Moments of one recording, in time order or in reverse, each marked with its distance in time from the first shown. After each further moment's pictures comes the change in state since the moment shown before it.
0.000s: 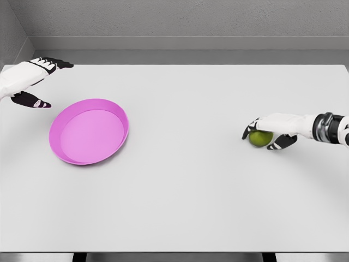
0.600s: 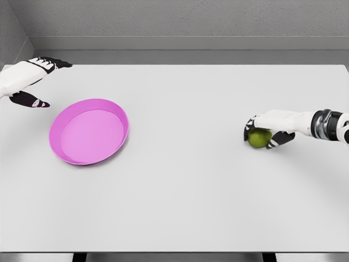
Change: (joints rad) left arm -0.002 0.004 0.001 0.004 -0.001 0.000 0.000; right arm -0.023 0.002 0.005 -0.024 0.003 -0.002 0.002
